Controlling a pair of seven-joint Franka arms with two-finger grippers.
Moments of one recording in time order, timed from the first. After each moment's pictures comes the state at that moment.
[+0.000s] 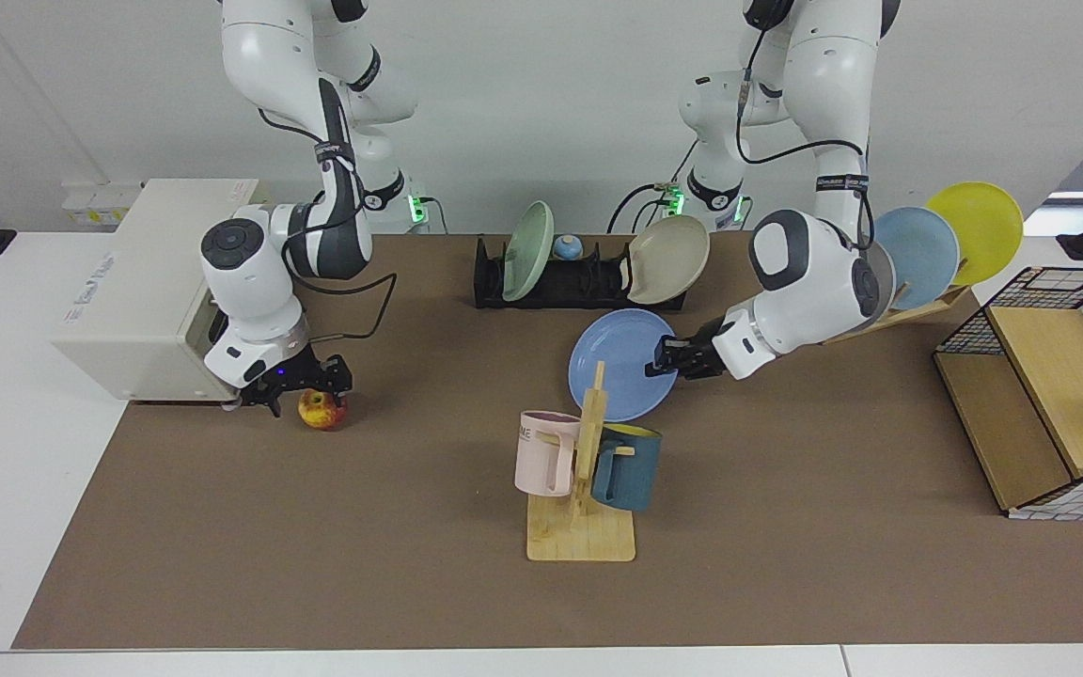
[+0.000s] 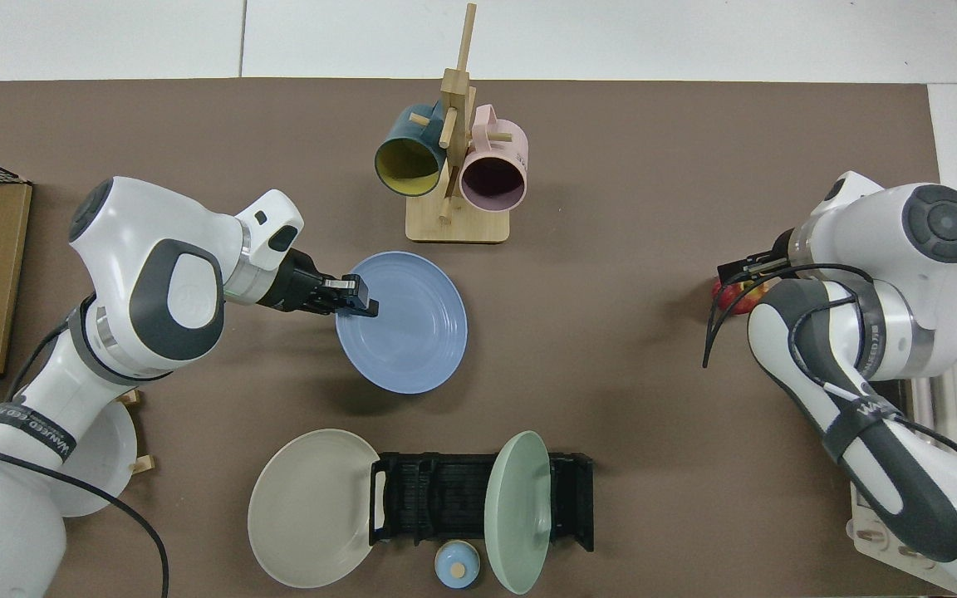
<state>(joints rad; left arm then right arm) 0.10 0.33 -0.36 -1.89 -0.62 2.08 0.20 0.11 0.25 -0.12 -1.99 -0.02 2.34 -0.19</state>
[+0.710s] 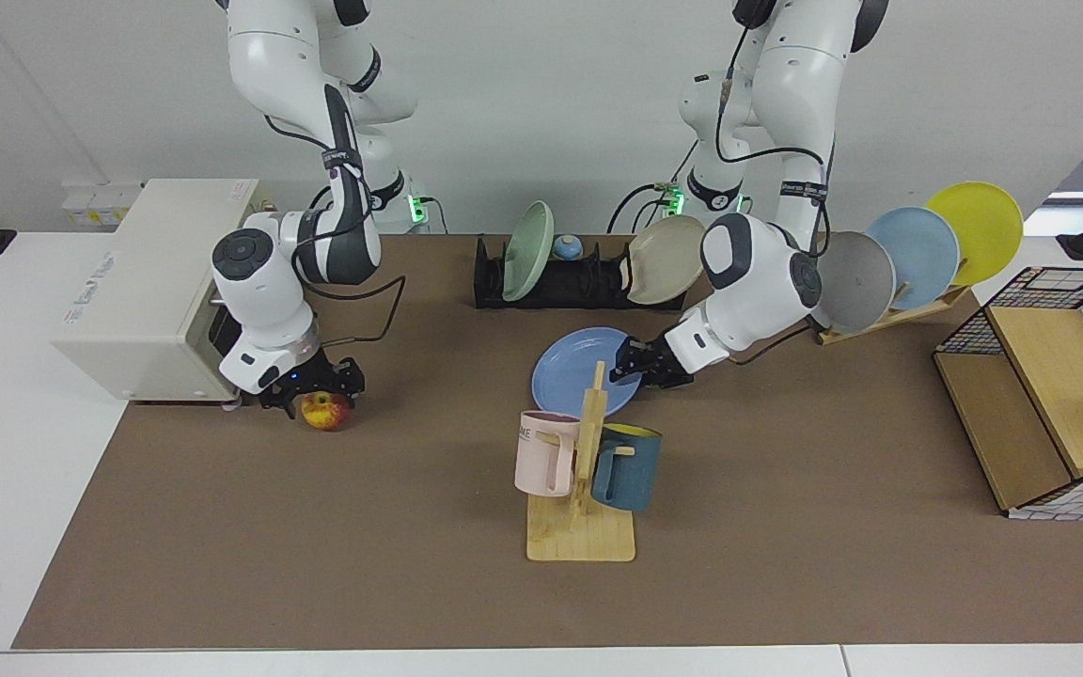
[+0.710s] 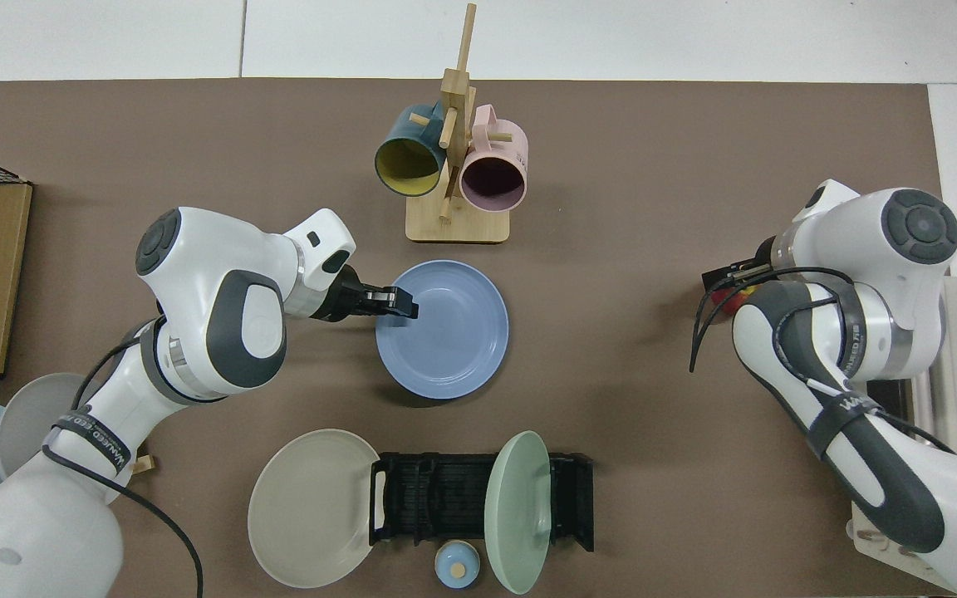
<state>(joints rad) 0.02 0.33 -0.38 -1.96 -0.62 2.27 0.23 0.13 0.27 -0.12 -2.01 0.02 2.34 -0.20</state>
